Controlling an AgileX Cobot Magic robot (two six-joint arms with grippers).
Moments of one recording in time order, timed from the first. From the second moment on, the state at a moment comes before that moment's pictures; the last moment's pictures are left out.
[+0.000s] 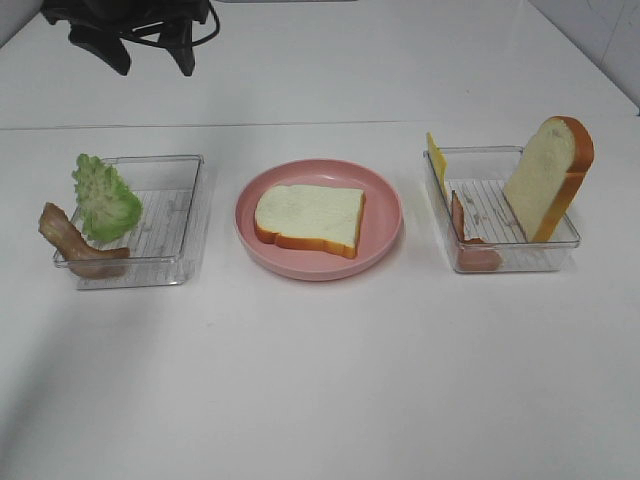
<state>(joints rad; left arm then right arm) -0.22 2.29 -2.30 -0.05 1.21 -0.12 0.02 0.00 -0.51 0.16 1.07 -0.12</state>
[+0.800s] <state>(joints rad) -0.06 2.21 -1.99 -0.01 1.22 -0.10 0.02 0.00 -0.51 0.16 1.07 -0.12</state>
